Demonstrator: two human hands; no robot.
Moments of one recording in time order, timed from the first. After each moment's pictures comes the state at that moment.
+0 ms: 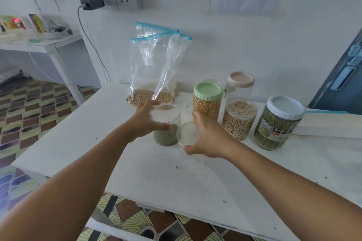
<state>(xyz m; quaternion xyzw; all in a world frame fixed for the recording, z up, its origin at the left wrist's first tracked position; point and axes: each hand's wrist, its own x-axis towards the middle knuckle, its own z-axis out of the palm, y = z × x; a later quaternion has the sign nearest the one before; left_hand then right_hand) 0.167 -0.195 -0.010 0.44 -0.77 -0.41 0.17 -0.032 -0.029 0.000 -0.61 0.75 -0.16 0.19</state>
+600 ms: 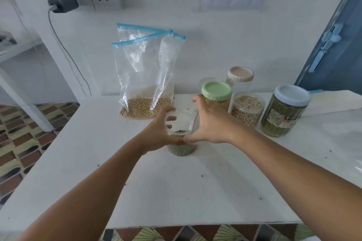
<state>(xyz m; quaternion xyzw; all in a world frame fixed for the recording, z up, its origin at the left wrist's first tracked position) 0.168 -0.242 -0.034 0.25 -0.81 -0.52 0.12 0.020 -0.075 0.049 -0.56 0.80 -0.16 0.10</state>
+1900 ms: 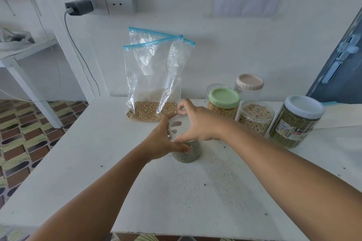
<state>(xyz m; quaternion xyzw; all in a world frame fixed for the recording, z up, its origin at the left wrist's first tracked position) 0.172 -0.239 -0.042 0.26 -0.80 -0.53 0.15 0.017 -0.122 0.050 -0.64 0.74 -0.13 0.18</state>
